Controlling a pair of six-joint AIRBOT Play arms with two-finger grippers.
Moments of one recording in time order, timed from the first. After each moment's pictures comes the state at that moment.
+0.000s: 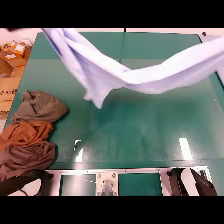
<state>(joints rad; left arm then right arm) -0.05 -1.20 2.09 0.99 -1.50 -1.53 -0.70 -0.67 1.45 -0.65 1.11 1.44</state>
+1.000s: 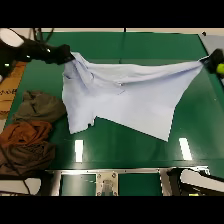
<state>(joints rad) -0.05 -1.56 1.59 0.88 -1.00 -1.35 -0.49 -1.36 1.28 -0.73 0.89 1.34</state>
